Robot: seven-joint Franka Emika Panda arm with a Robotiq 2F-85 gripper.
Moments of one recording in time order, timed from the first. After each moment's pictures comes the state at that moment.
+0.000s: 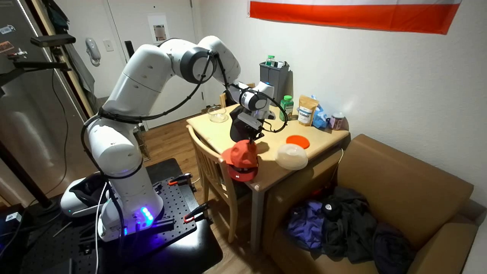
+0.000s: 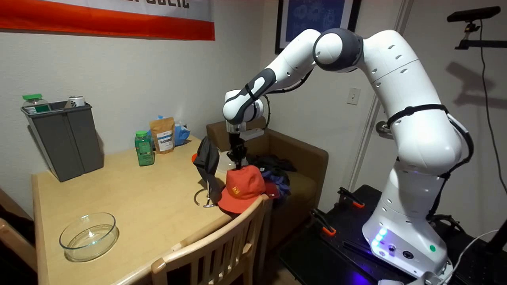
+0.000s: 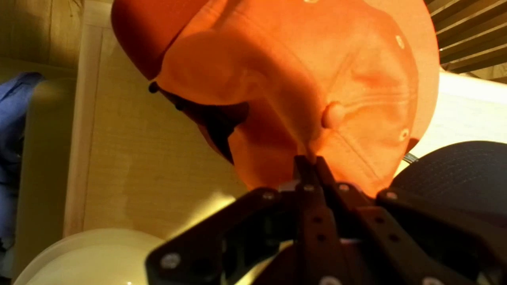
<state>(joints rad) 0.09 0.70 0.10 -1.72 0.02 2.24 -0.11</state>
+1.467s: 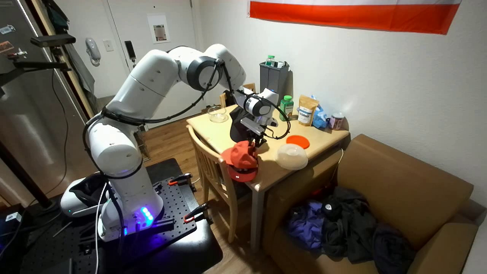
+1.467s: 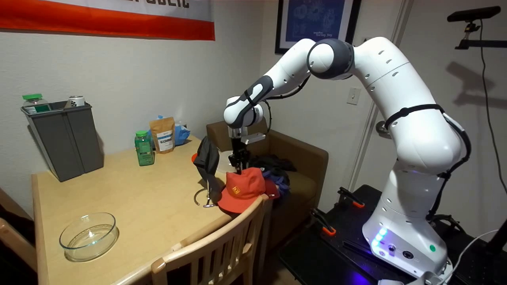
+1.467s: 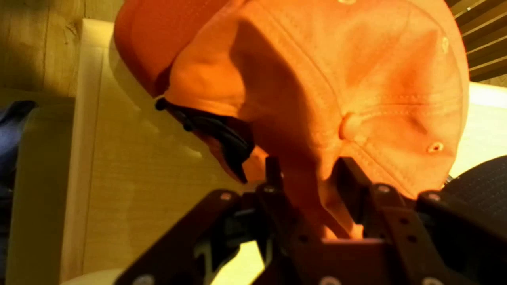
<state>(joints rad) 0.06 0.79 0.10 -1.65 0.03 2.18 -0.11</state>
